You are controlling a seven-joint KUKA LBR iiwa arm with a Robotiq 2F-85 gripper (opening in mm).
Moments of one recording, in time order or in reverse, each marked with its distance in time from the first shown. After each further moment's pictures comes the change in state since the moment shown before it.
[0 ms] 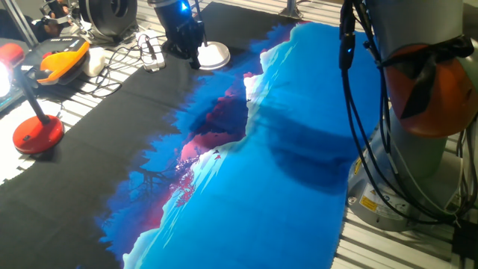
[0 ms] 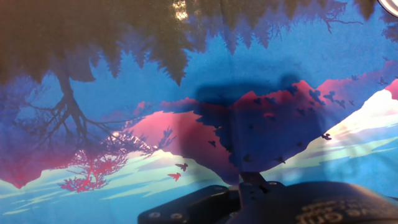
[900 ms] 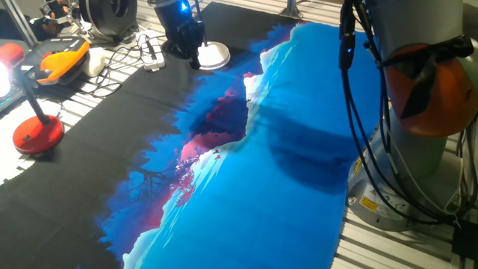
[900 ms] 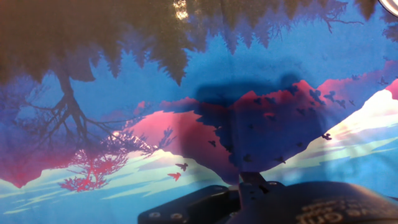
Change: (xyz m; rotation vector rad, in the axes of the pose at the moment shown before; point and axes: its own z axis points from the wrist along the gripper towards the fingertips) arm 0.000 0.000 0.000 0.003 -0.013 0.001
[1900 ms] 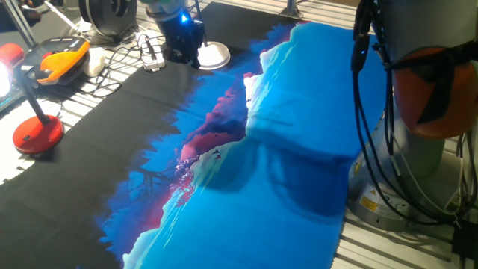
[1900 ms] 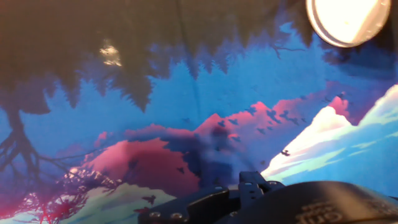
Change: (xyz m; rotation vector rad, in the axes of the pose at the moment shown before) arm 0.000 0.000 0.000 0.228 -0.129 0.094
